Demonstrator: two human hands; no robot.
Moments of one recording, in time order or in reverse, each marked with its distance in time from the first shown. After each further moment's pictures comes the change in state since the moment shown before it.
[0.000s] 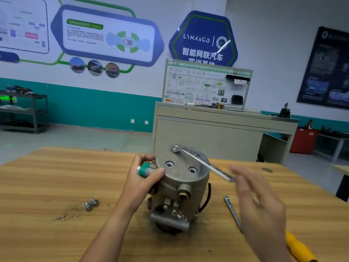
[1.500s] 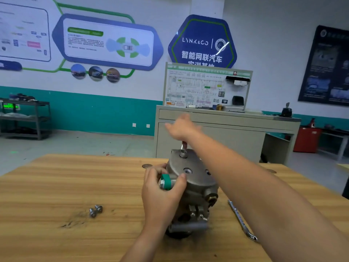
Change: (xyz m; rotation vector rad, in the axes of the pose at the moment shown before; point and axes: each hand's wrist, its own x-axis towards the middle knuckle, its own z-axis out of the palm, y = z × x) left_hand -0.017 0.002 0.049 0.113 0.370 0.209; right_hand 0.159 0.023 0.159 -0.595 -0.805 0.380
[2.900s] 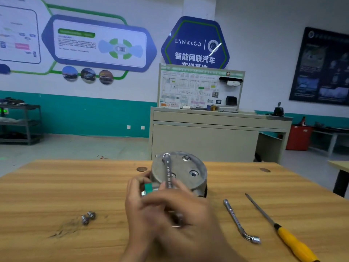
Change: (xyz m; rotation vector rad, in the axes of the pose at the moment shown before) left_hand -0.003 -0.014 -0.018 -0.076 0.059 -0.095; right_hand -0.210 0.012 0.031 0.671 0.515 -0.723
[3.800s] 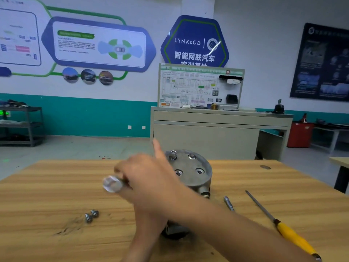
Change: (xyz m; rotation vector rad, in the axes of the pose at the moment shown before) left_hand 0.002 0.018 0.009 0.333 -0.084 0.219; right_hand 0.065 0.009 0.037 -0.539 -0.503 -0.080
